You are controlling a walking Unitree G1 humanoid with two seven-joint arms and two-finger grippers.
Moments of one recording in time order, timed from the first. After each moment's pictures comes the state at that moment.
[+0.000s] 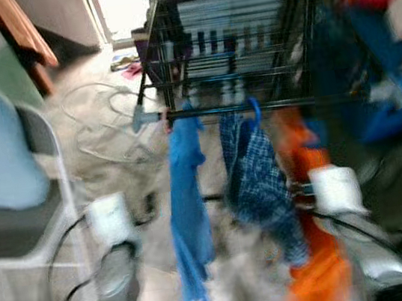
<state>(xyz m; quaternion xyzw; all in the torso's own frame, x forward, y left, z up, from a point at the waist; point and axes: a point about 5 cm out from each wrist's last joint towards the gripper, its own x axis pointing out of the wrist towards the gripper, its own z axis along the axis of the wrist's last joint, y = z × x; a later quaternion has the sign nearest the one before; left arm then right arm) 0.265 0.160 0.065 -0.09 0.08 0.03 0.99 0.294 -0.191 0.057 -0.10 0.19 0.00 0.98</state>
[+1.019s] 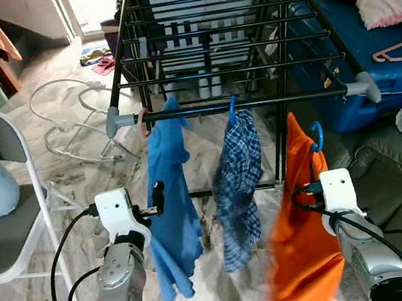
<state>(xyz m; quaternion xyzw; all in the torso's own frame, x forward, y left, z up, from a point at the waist) 0.278 0.149 0.078 -0.10 0.05 -0.03 0.99 0.287 -0.211 0.039 -0.08 0.23 -0.06 0.97</state>
